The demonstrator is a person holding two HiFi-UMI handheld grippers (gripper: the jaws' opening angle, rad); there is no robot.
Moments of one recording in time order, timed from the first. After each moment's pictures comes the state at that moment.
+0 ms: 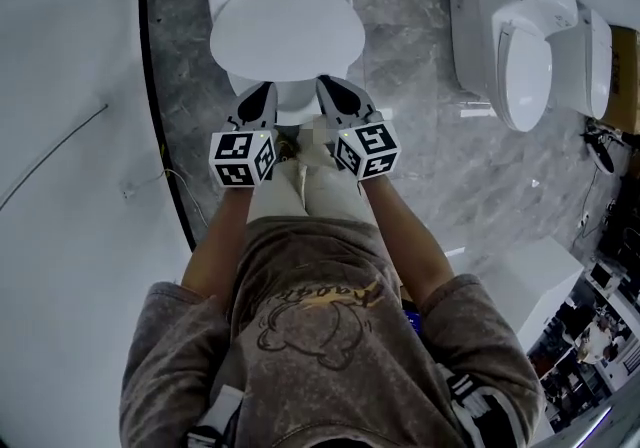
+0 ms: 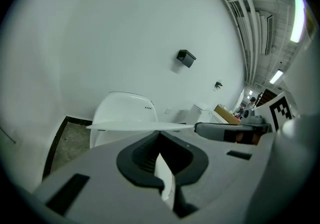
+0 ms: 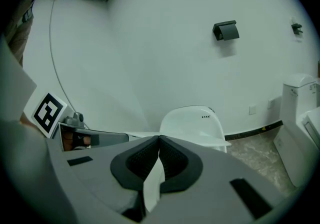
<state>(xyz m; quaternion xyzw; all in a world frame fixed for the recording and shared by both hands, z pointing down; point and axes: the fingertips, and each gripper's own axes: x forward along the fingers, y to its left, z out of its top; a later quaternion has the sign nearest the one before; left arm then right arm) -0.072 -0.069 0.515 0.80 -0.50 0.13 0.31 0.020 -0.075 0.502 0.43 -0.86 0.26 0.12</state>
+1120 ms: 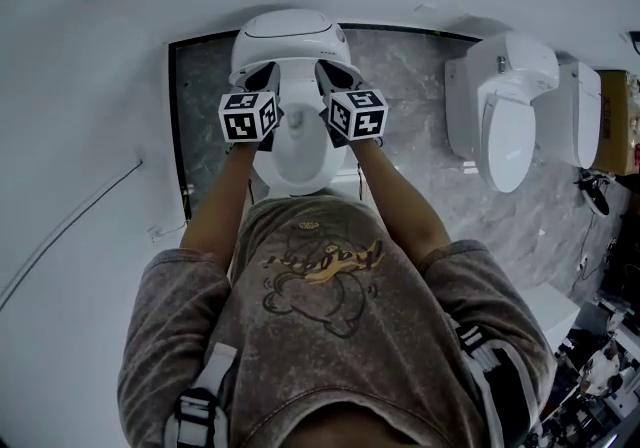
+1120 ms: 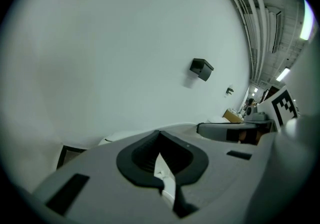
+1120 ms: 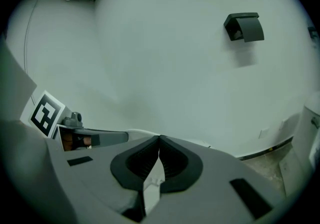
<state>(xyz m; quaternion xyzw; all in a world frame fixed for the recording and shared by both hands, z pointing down) -0.093 -0.322 0.421 0.80 -0.51 0.15 0.29 0.001 -0.325 0.409 0.44 -0.85 0.27 0.12</state>
